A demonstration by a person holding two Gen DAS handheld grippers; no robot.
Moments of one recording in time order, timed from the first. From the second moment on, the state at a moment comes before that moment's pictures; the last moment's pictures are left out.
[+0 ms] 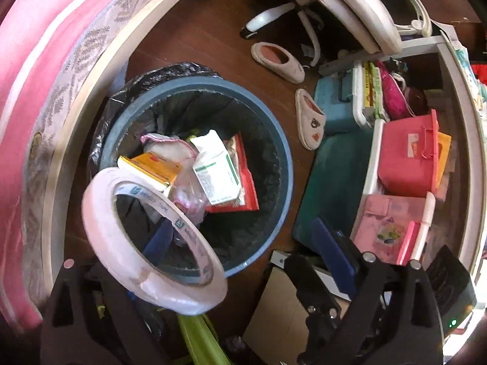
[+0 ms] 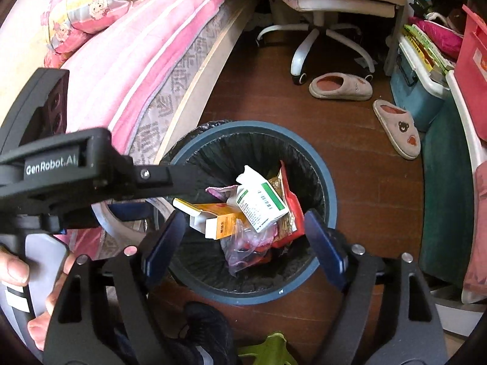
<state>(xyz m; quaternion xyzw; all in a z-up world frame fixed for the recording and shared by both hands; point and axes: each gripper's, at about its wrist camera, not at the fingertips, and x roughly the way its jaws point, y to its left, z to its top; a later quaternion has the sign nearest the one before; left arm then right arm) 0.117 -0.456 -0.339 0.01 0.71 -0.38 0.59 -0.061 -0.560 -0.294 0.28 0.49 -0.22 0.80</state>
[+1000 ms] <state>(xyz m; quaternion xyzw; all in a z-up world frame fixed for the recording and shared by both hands) 0.104 -0.497 -0.347 0.01 0.74 -0.39 0.55 -0.061 -0.555 -0.314 0.33 0.49 -0.17 0.79</state>
